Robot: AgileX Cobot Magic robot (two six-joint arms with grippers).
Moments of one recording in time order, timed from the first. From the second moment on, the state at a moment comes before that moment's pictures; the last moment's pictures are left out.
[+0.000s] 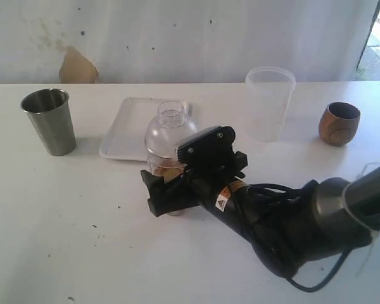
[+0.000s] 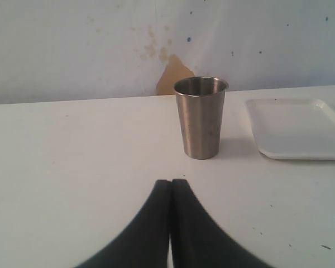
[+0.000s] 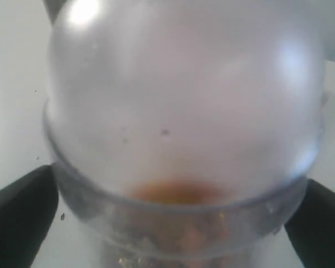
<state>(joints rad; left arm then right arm) -0.04 0.00 -0.01 0.04 0.24 0.00 0.65 1.89 -0.68 0.13 -0.87 -0.04</state>
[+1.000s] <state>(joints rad) -0.04 0.00 -0.01 0.04 0.24 0.00 0.65 2.03 -0.83 0.16 -0.87 -0.04</state>
